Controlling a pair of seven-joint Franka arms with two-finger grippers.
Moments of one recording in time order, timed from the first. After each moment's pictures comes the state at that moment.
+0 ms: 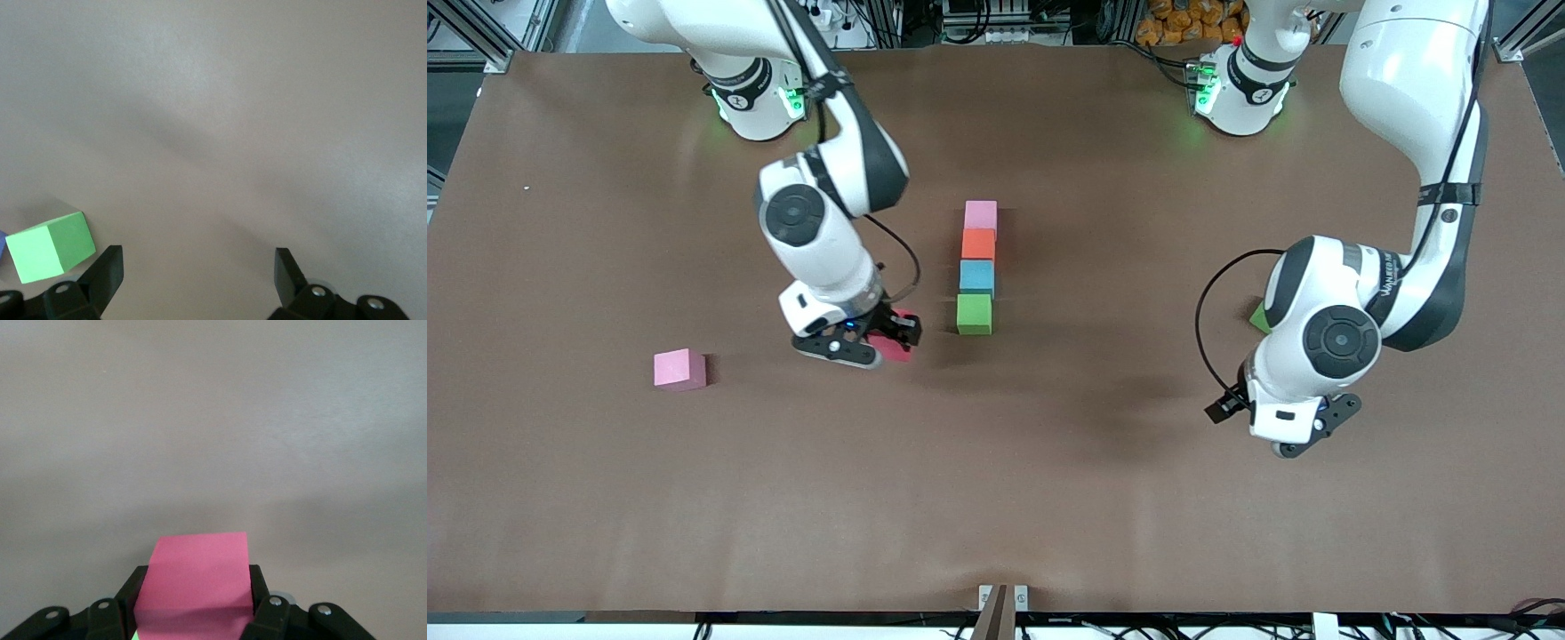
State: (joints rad) left arm -0.15 0.59 -0.12 -1.45 0.16 1.95 -0.92; right arm 0.87 0.49 -0.36 -1.70 0.23 2.29 0.70
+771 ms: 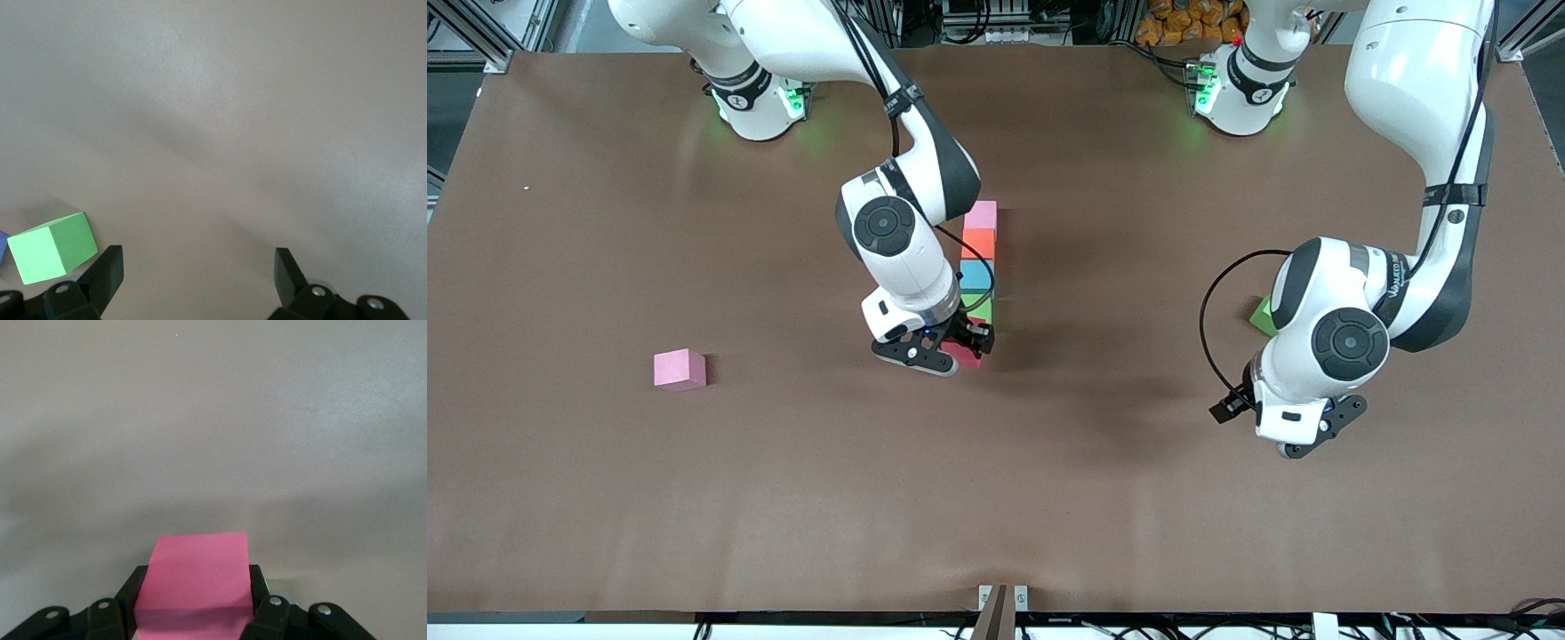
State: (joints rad) left arm -0.15 0.59 -0.13 -1.46 0.16 1.95 -0.91; right arm 0.94 0.65 -0.37 -1.51 0.37 2.28 0.76
